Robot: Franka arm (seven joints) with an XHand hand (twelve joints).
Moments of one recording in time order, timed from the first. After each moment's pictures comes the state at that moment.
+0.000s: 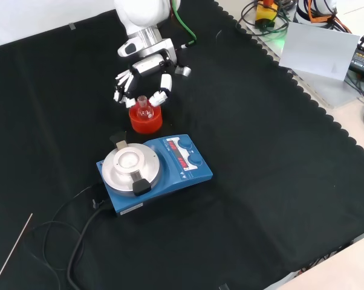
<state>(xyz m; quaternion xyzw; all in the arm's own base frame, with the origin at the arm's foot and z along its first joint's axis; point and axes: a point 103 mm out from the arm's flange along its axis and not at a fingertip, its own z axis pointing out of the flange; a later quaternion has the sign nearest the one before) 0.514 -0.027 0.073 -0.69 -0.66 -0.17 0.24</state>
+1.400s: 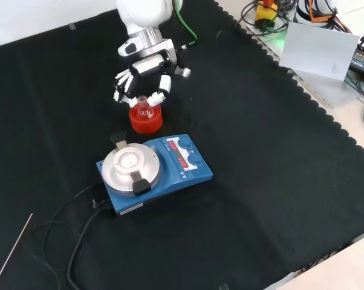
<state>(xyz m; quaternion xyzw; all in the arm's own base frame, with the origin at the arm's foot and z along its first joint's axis) 0.516 -0.028 0.074 -0.70 -0.66 -0.17 0.23</state>
